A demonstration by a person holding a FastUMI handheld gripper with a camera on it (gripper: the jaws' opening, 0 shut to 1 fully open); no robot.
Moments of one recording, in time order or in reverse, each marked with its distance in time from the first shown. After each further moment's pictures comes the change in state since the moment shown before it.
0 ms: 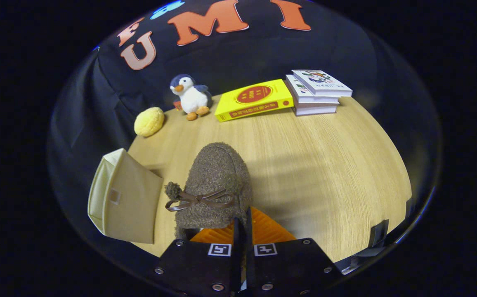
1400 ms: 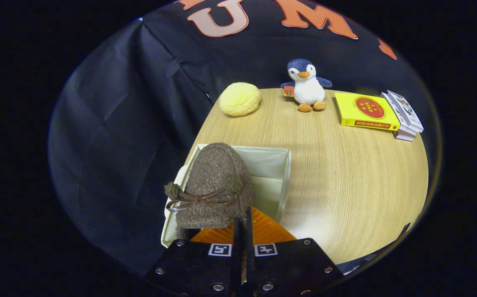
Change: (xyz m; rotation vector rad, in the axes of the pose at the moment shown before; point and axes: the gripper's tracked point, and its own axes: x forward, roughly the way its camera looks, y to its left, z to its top) arm 0.032 0.314 -0.017 -0.178 0.188 0.147
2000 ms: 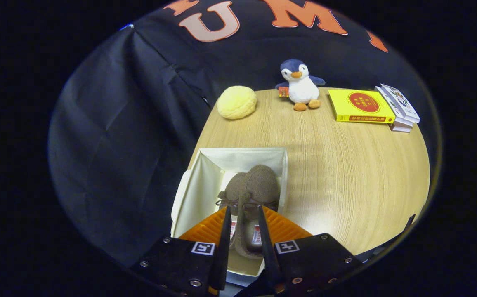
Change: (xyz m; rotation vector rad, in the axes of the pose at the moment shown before) arm -0.041 -0.007 0.017 0.049 -0.062 0.044
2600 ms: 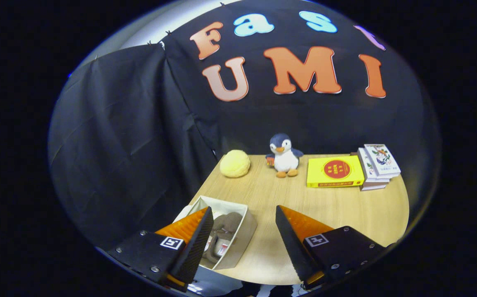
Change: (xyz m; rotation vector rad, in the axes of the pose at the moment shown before) arm -0.161 -0.082 0.097 -0.178 -0.435 0.000
